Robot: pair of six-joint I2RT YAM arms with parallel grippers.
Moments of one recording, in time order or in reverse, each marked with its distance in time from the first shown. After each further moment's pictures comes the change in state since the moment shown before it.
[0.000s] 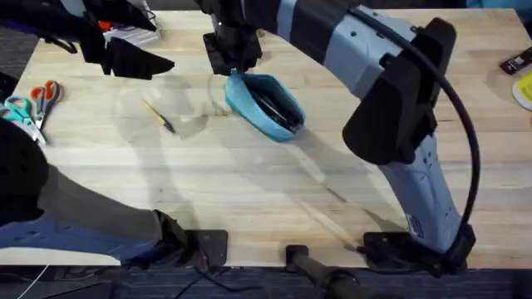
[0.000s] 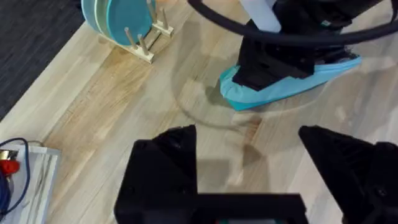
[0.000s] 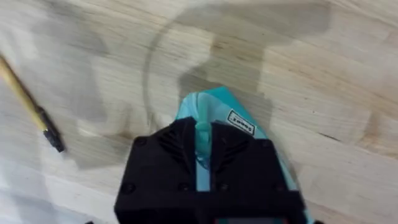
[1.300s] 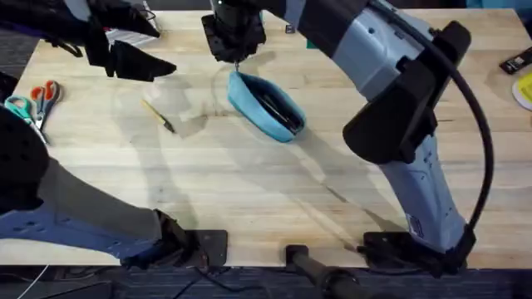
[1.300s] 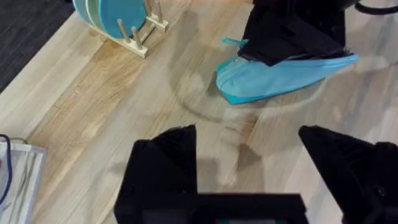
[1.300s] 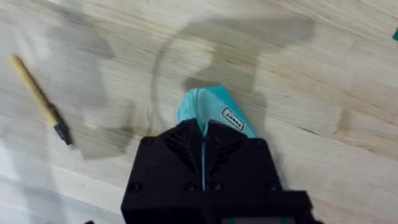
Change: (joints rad) left arm 0.000 0.040 0.000 -0.012 0.000 0.000; right arm -0.002 0.000 0.145 -0.113 0.027 -0.017
